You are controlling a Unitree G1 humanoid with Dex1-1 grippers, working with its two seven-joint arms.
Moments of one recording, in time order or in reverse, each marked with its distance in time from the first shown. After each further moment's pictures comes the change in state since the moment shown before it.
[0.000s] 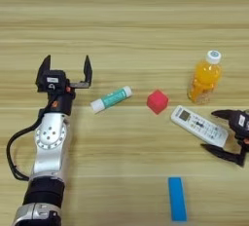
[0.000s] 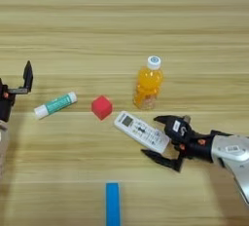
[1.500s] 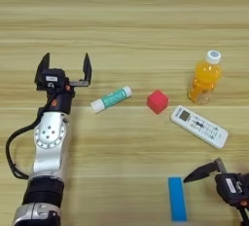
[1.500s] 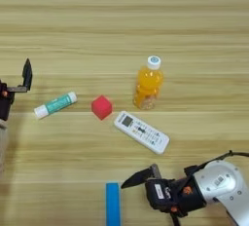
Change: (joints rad) left arm 0.001 0.001 -0.001 -0.022 0.000 -0.001 -0.001; right arm 0.140 -0.094 0.238 -0.162 -0.029 -0.156 0.321
